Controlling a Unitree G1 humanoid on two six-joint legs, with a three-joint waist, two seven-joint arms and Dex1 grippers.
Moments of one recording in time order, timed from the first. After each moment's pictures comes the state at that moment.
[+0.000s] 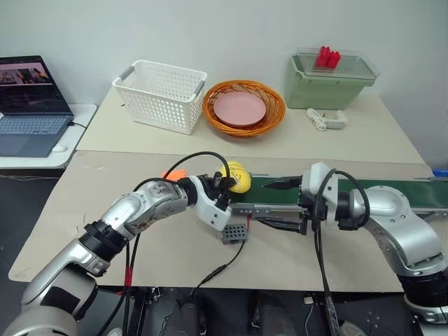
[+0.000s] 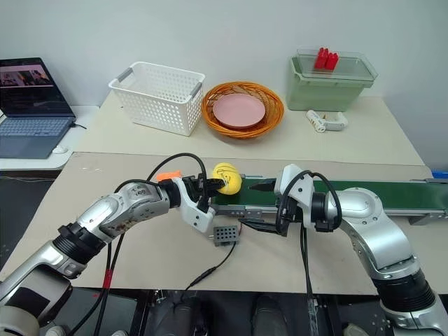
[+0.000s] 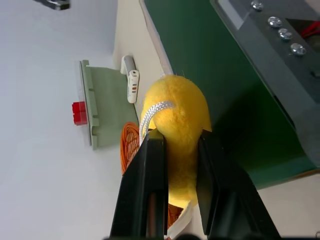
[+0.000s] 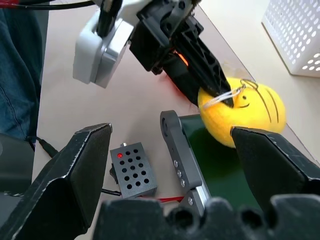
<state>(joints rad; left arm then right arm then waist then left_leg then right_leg) -0.70 0.68 -0.59 0.10 0.68 -0.47 -0.40 -0.33 -0.77 0.06 -0.43 0.45 0.47 0.99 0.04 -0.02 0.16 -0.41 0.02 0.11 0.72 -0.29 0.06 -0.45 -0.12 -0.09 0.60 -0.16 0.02</state>
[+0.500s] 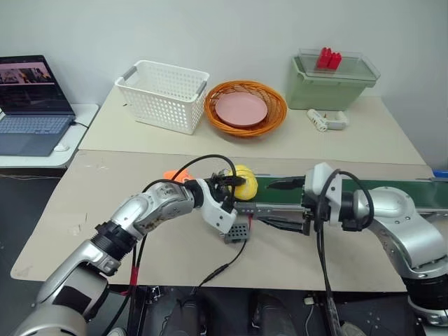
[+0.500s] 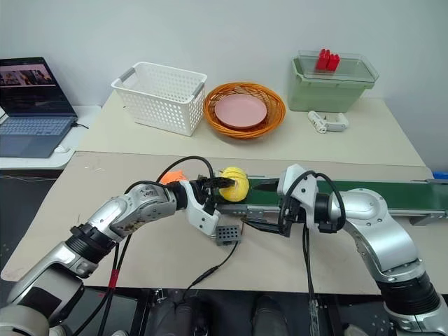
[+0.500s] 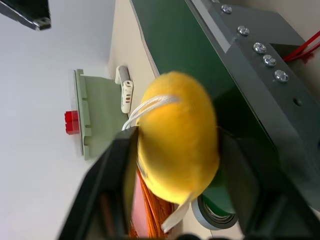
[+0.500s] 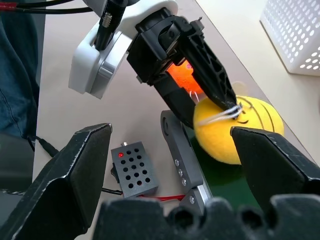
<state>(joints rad) -0.69 0.61 -0.57 0.16 0.69 -0.50 -0.45 -0.31 -0.80 0.02 -0.43 0.45 0.48 0.99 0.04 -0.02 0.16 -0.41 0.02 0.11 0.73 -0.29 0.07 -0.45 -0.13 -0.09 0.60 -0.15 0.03</state>
